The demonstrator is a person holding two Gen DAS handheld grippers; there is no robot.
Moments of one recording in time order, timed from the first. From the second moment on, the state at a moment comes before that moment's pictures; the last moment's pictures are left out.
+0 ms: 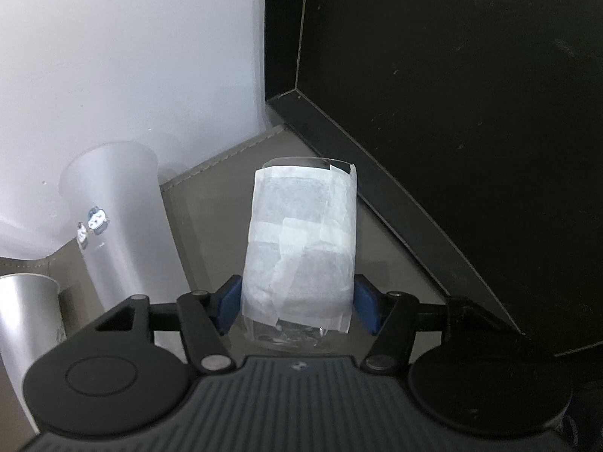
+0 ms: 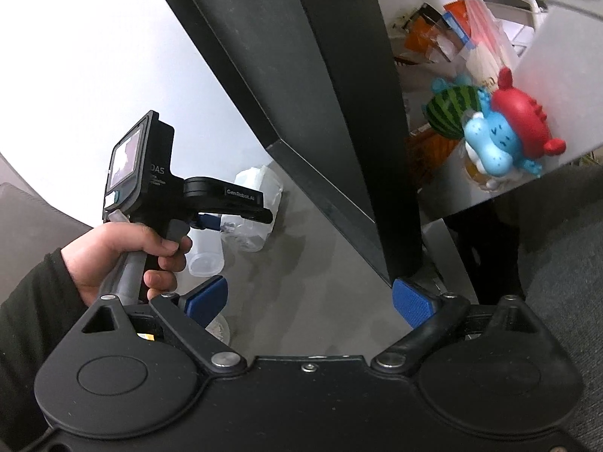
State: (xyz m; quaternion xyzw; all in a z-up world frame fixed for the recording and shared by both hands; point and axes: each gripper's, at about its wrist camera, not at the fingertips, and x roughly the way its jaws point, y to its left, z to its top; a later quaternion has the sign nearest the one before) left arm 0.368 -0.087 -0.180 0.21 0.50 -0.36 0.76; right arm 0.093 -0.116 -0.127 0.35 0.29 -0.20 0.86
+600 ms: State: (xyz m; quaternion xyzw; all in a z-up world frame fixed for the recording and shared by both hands) left arm 0.314 -0.023 -0.113 0.20 0.46 -0.40 0.77; right arm 0.085 -0.114 -0.122 0.40 0.27 -0.15 0.86
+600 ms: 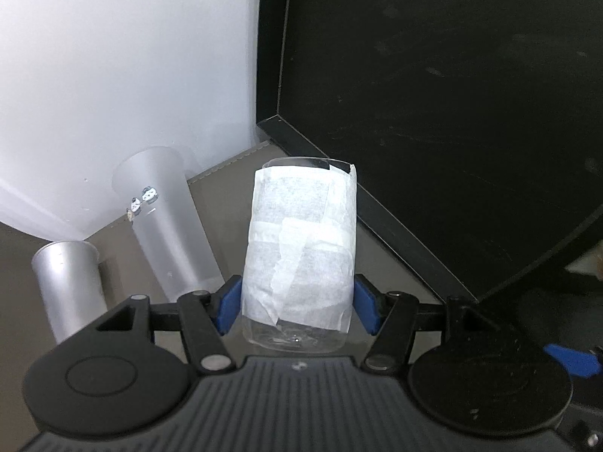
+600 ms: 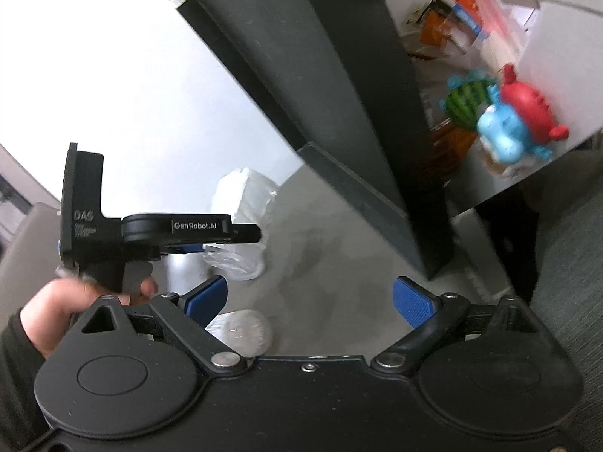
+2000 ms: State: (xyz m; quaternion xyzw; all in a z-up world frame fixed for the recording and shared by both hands) left arm 0.162 0.096 -0.084 0.13 0.45 -0.46 0.76; right arm 0.082 -0.100 -0.135 0.53 0.27 0.02 0.80
